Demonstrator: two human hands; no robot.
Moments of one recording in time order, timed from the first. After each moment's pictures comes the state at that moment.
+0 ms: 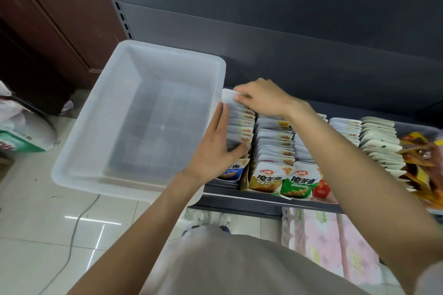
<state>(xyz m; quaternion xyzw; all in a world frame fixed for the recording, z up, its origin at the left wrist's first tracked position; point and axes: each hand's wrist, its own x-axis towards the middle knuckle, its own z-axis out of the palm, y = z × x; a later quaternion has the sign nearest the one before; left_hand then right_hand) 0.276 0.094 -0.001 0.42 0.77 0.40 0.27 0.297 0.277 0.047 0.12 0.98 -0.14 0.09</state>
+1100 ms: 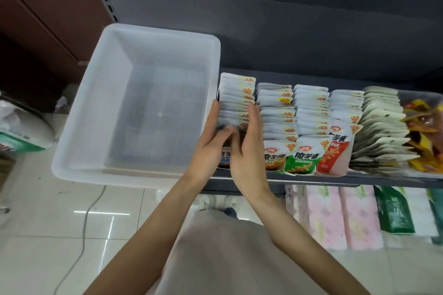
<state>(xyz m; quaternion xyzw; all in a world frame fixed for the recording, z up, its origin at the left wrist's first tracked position) 0.299 0.063 0.005 0.20 0.64 0.61 0.42 0.369 0.109 0.006 0.42 0.76 -0.45 -0.22</state>
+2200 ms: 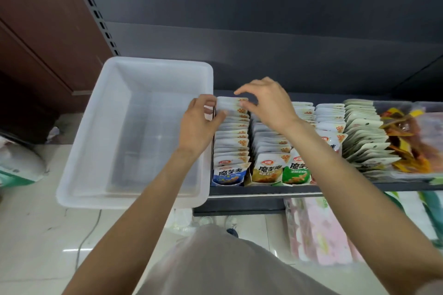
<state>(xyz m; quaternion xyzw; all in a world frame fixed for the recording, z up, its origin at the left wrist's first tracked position) 0.230 0.108 0.004 0.36 0.79 0.47 0.16 0.341 0.240 0.051 0.26 0.95 -0.13 -0.11</state>
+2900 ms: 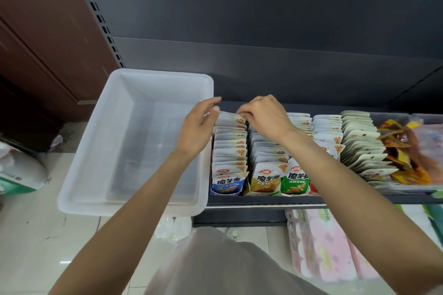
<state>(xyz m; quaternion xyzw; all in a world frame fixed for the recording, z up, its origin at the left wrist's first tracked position) 0.225 0.112 0.016 0.38 0.75 0.49 0.21 0.340 0.247 0.044 0.23 0.97 -0.09 -0.05</state>
